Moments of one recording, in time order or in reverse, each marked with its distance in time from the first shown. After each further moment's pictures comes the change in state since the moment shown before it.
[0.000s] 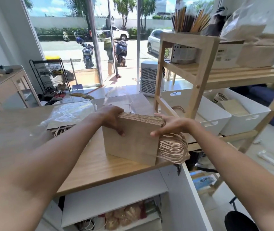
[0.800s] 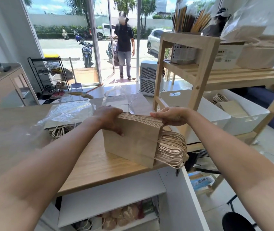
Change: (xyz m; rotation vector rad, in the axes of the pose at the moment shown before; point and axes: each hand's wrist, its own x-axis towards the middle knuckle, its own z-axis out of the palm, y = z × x) left_hand -0.003 0.002 0.006 0.136 0.096 0.026; right_hand 0.028 -0.005 -0.029 0.313 -0.108 0.040
